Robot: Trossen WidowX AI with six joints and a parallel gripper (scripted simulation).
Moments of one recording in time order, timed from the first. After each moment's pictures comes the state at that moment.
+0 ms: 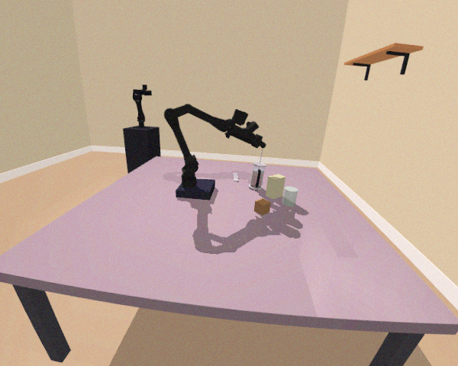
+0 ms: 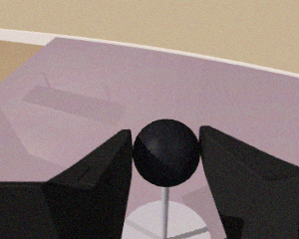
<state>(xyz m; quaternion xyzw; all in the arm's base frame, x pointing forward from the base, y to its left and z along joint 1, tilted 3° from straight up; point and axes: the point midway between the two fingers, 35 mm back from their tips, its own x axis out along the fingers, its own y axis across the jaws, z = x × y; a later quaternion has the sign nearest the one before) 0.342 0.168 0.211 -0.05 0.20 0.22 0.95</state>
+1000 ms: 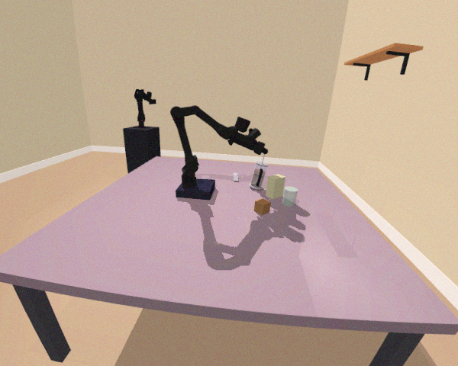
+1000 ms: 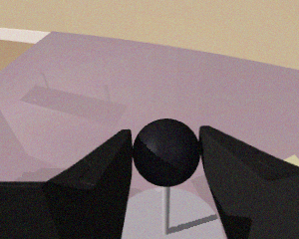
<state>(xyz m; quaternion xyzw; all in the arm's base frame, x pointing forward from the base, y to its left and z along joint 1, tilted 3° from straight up) 0.355 0.176 0.176 -0.05 0.20 0.23 0.95</state>
